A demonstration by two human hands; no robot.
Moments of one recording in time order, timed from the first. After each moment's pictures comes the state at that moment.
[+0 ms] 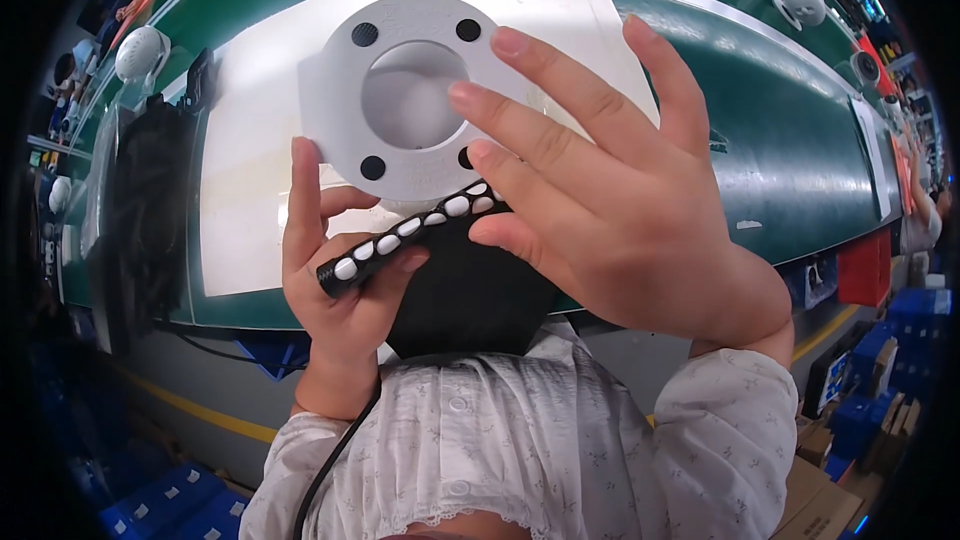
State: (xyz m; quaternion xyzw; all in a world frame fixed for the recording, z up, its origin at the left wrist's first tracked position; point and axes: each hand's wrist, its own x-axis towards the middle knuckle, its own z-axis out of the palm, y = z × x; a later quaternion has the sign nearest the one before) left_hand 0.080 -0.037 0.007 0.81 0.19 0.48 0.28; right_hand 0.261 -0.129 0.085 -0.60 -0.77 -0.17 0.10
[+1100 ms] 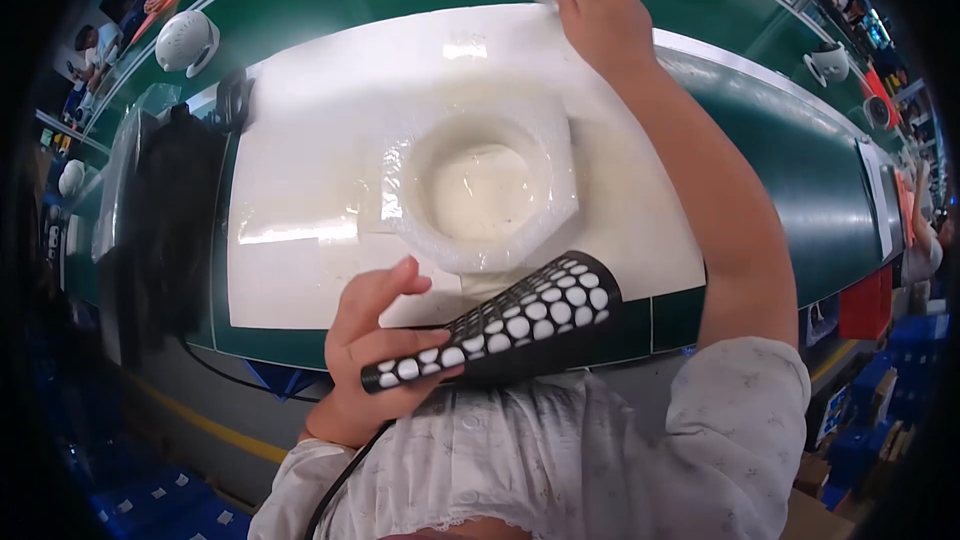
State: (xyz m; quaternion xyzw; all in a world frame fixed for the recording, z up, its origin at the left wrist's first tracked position) left_hand 0.047 -0.021 0.000 0.84 0.12 0.41 0.34; right_hand 0.373 0.062 -0.006 -0.64 -0.61 -0.33 0.33
